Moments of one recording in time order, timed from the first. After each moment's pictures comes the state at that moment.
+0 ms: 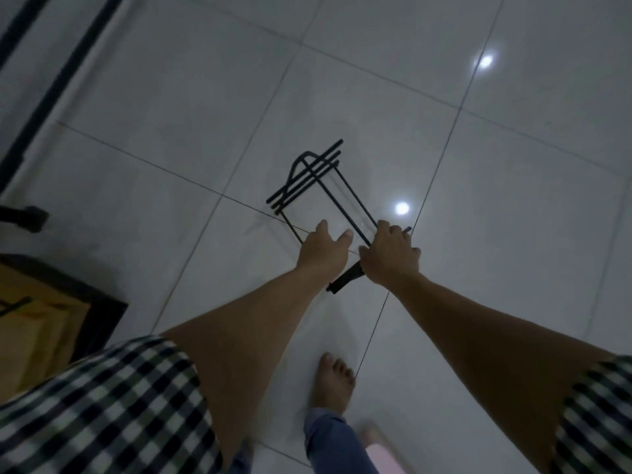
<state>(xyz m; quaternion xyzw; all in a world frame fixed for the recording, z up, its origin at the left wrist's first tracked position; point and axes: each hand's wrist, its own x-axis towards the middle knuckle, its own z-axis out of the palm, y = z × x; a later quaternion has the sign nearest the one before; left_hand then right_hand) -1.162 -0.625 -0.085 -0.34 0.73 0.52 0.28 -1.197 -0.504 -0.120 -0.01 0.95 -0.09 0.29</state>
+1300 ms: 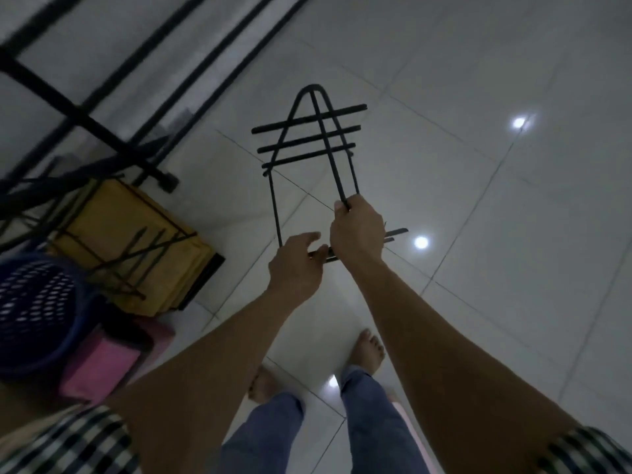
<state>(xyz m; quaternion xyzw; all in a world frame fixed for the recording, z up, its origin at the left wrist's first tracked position) -0.951 -0.788 0.113 -0.37 0.79 0.47 0.12 -1.045 -0.724 0.138 -0.03 0.91 -0.36 0.20</state>
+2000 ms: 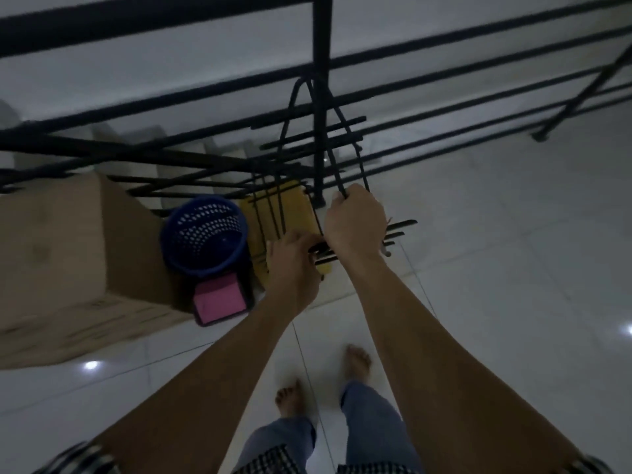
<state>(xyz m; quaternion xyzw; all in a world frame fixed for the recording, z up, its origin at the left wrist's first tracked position) -0.737 -0.960 0.240 -0.48 0.81 0.27 -0.19 -0.847 -0.954 0.334 -0.34 0.86 -0.32 0.22</state>
